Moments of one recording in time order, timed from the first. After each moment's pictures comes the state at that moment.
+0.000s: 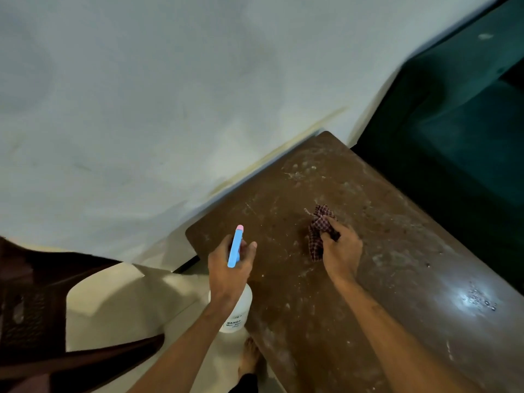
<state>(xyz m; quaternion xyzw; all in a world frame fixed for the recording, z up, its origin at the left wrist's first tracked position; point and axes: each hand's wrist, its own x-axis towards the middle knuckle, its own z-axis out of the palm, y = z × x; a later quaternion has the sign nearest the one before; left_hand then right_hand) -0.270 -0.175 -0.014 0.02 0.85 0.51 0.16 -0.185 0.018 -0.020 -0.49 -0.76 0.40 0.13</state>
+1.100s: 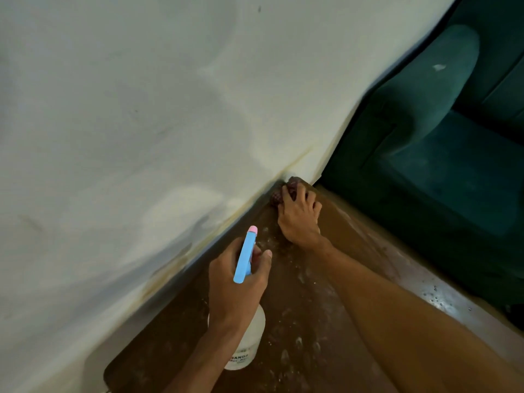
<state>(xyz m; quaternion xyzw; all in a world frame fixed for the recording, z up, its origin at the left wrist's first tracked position) -0.398 -0.012 -0.048 0.17 0.81 0.55 0.15 -0.402 0.188 -0.103 -0.37 -0.92 0.16 -0.02</state>
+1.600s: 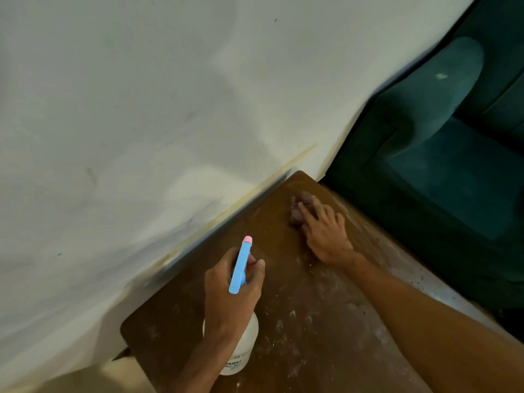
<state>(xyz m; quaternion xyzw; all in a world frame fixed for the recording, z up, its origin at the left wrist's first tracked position) -0.357 -0.062 -0.040 0.14 0.82 0.55 0.12 -0.309 0.190 -0.101 -0.26 -0.96 0.07 -0.10</state>
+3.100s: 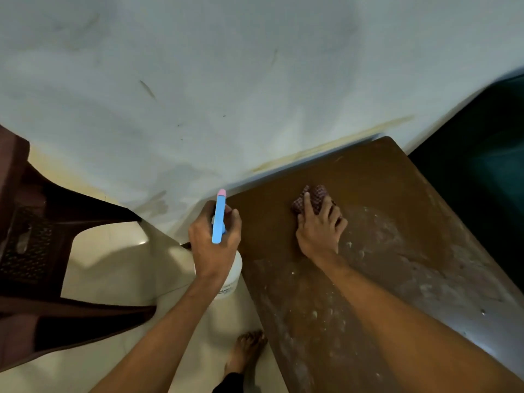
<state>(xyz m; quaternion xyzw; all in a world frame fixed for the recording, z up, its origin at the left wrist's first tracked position) -0.316 -0.247 -0.030 0.03 0.84 0.52 -0.10 -0.288 -0.045 -0.098 -0.28 -0.95 0.09 -0.11</state>
